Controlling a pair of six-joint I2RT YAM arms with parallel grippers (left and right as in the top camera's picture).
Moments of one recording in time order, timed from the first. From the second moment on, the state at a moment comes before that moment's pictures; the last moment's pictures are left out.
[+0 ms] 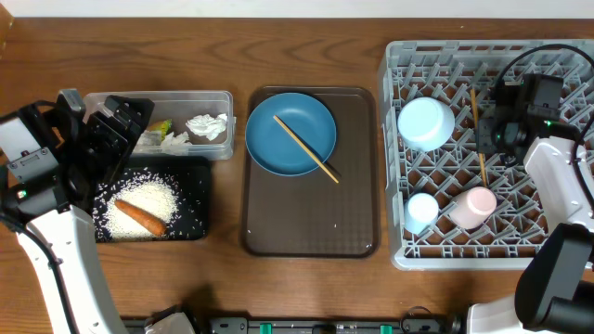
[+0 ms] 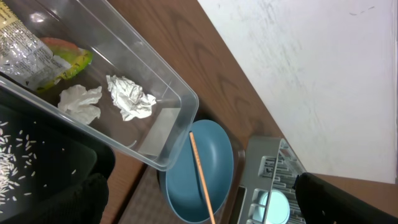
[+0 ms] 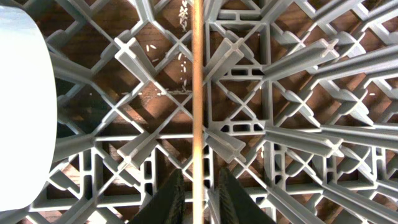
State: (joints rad) left arm 0.49 1.24 1.16 -0.74 0.69 -0.57; right arm -0.21 1.67 1.16 -0.56 -0.01 -0.19
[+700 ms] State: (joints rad) left arm 0.49 1.24 1.16 -0.74 0.69 -0.57; right arm -0.20 1.46 1.18 -0.56 -0.48 -0.07
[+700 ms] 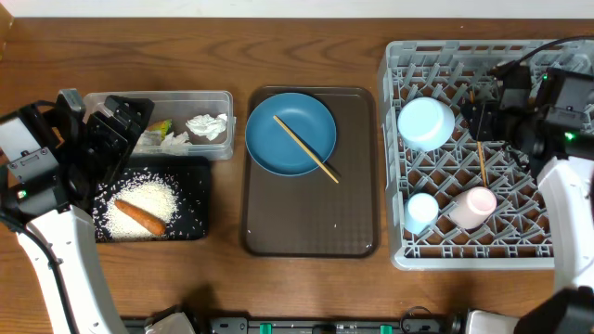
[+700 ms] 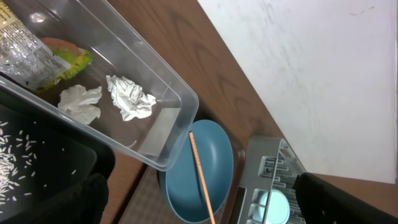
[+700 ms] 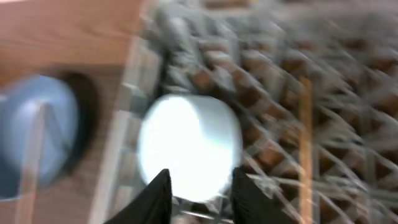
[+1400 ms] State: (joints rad) left arm 0.49 1.24 1.16 -0.74 0.69 -0.57; right arm 0.47 1.52 1.18 -0.41 -0.29 -0.06
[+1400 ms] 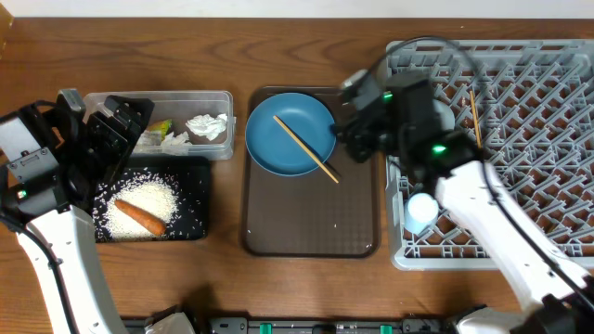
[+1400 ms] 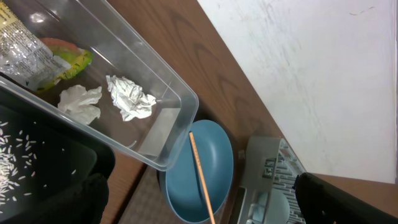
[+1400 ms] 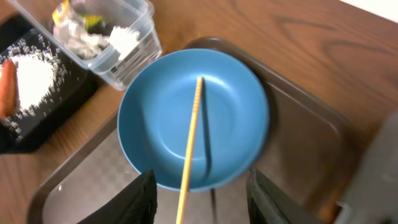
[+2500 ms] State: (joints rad) left arm 0.49 1.24 1.16 -0.74 0.69 -0.57; right arm 0.57 1.86 1.18 -0.22 -0.19 -0.06
